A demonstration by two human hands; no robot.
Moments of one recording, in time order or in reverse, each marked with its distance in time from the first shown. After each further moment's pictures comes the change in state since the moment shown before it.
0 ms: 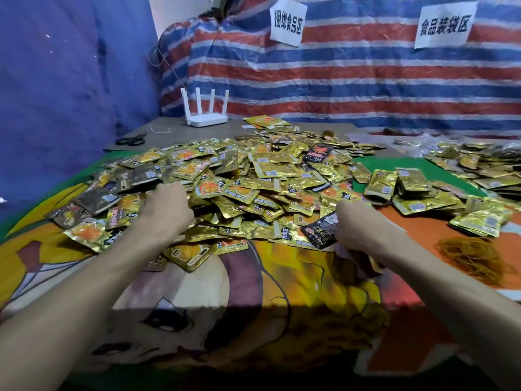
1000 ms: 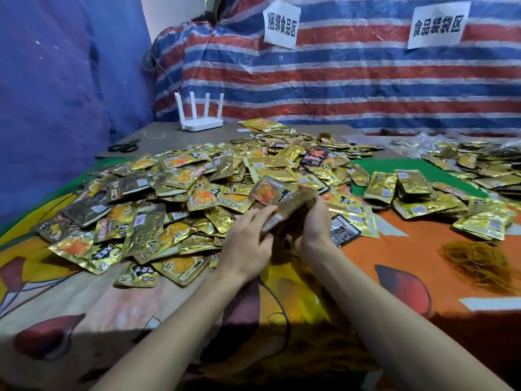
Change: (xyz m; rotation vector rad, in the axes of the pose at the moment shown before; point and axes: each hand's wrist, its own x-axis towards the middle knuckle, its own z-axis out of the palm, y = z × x) left_hand -0.026 0.081 0.102 -0.622 0.011 0.496; right_hand 0.046 -0.079 0.041 2.152 0.216 0.427
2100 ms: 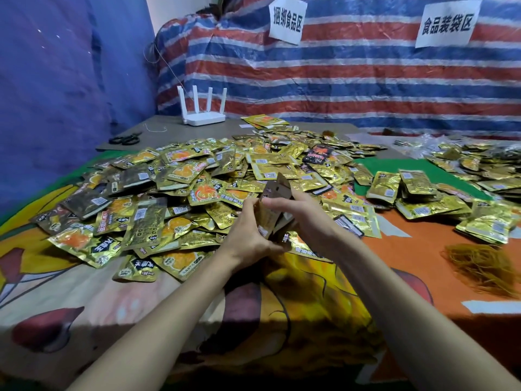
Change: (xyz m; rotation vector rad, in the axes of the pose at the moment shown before) left_hand 0.017 -0.016 -0.001 -0.409 -0.084 -0.102; right_hand -0.022 -0.031 -0.002 -0.691 -0.707 -0.088
